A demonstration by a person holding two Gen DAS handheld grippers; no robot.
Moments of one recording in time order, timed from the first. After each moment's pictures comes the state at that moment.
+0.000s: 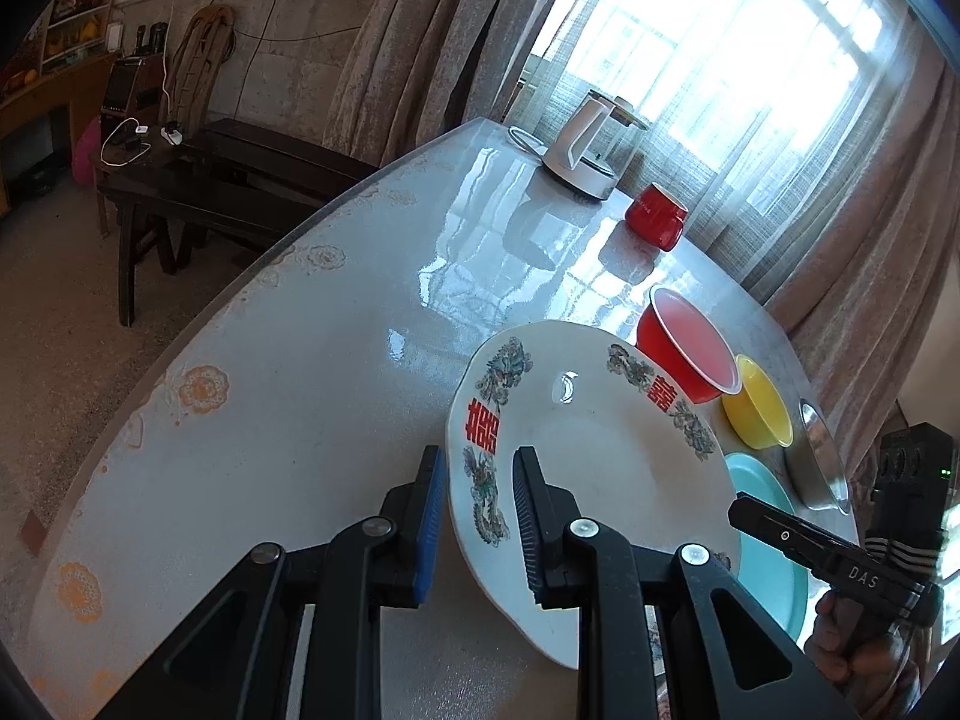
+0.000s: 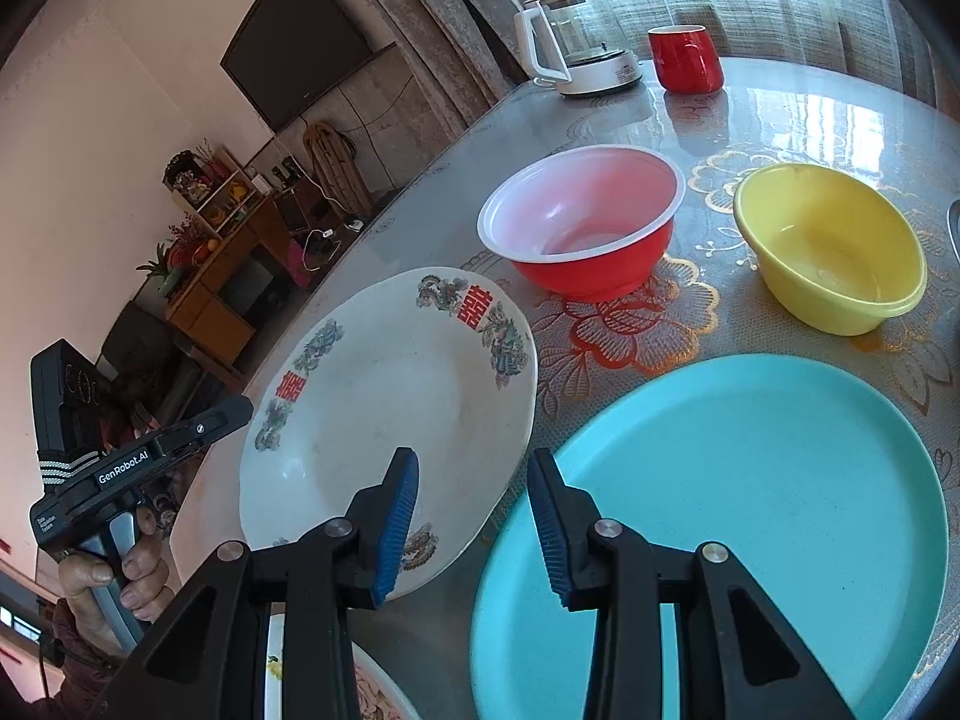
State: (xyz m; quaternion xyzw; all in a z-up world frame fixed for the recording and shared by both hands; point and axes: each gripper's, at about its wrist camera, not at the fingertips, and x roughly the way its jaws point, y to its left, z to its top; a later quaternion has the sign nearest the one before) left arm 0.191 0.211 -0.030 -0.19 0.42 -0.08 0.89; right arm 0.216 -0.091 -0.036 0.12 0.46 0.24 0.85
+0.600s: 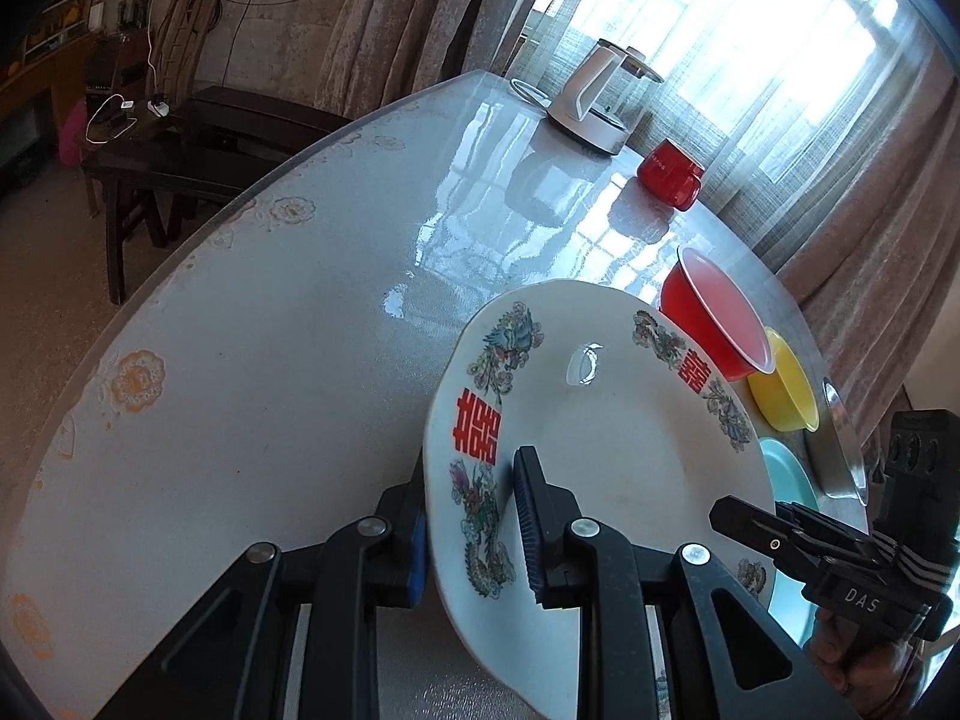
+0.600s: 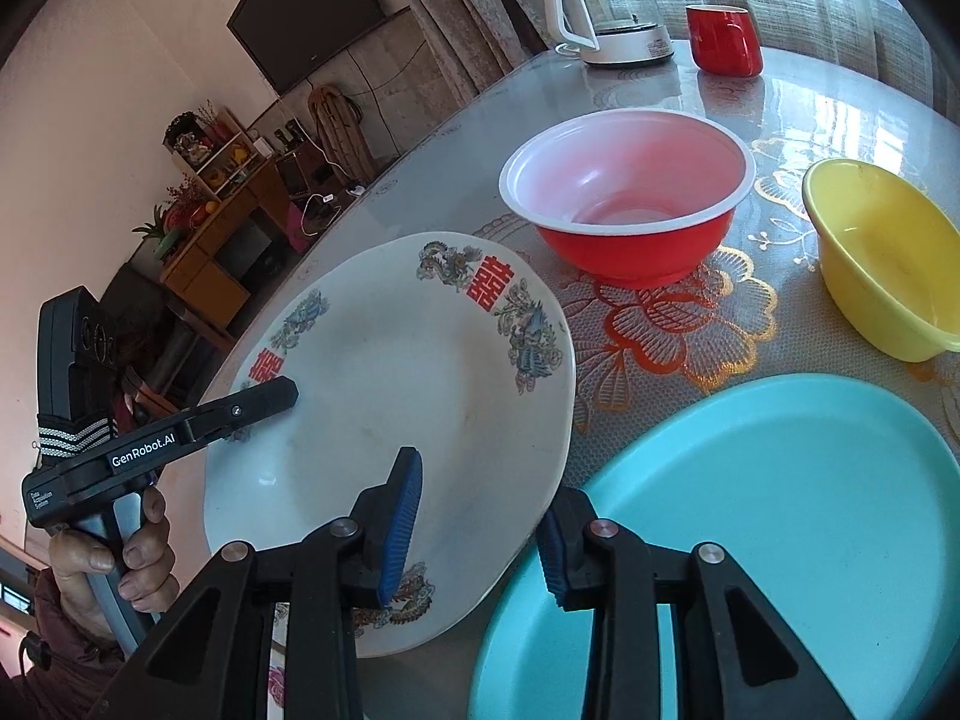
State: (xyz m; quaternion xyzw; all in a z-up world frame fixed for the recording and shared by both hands) left arm 0.219 0.195 -0.056 -0.18 0.46 -0.09 0.87; right arm 0.236 -0.070 -0.055 0.08 0.48 0.25 0.84
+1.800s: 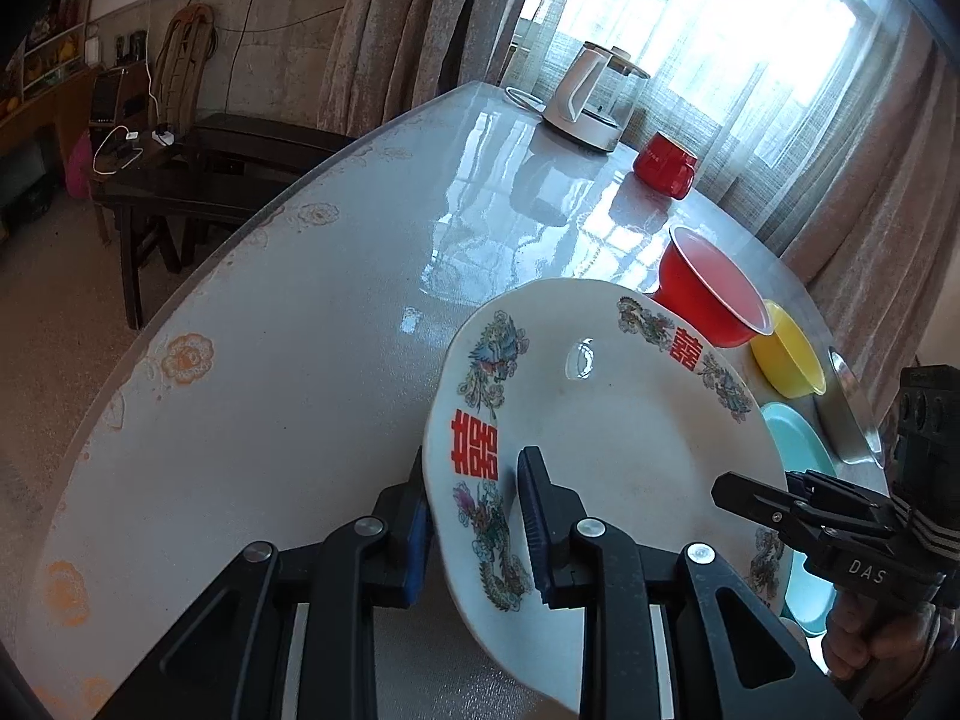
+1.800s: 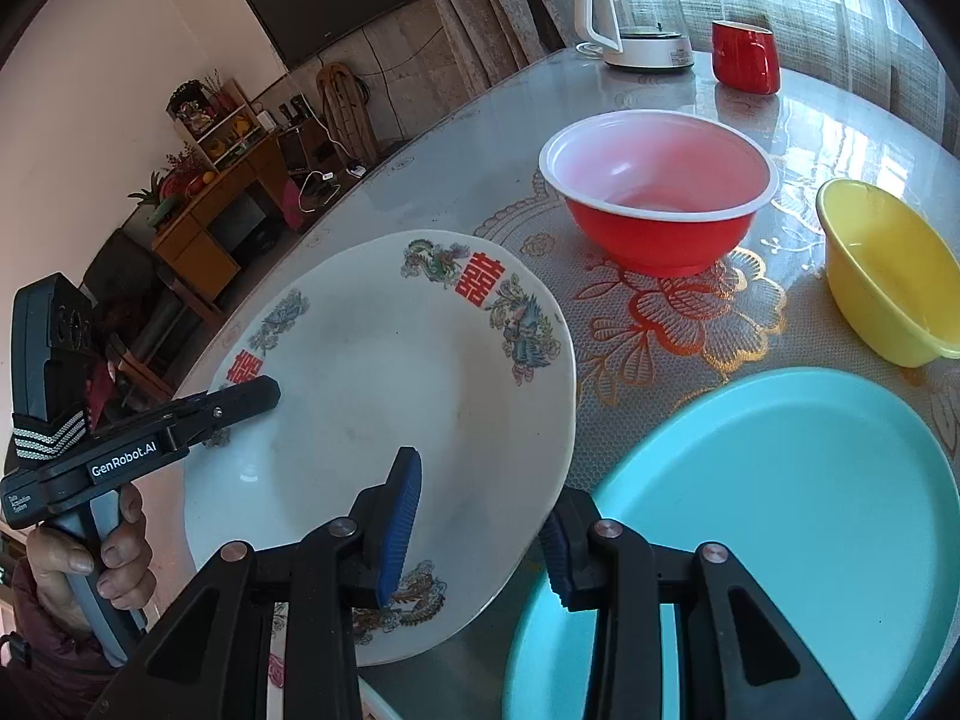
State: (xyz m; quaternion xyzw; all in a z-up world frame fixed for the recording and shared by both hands) left arm 0.191 0.196 -0.050 -0.14 0.44 -0.08 0.88; right arm 0.232 -0.057 -0.053 0.04 0.49 0.24 0.84
